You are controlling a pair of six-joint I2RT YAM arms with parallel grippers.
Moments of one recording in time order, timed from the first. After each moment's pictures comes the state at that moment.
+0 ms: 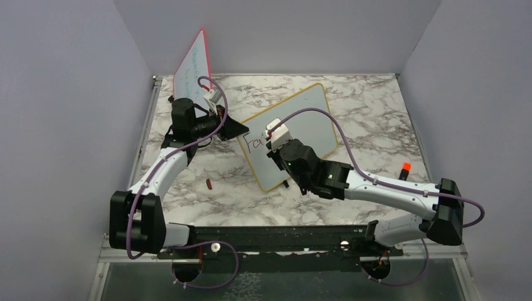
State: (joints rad) left arm -0.14 1.32 0.86 0.21 0.98 -0.36; right arm 1.16 1.33 1.08 -0.12 0.63 -0.06
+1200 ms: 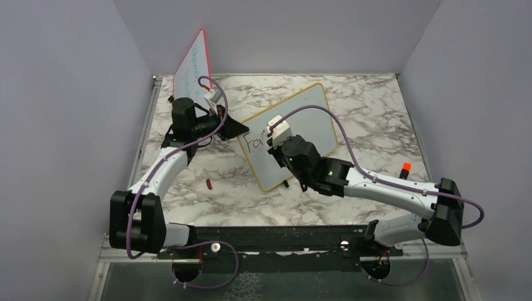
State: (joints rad) left arm -0.14 1.33 0.87 0.21 0.98 -0.36; right arm 1.12 1.35 1.08 -0.10 0.58 -0.05
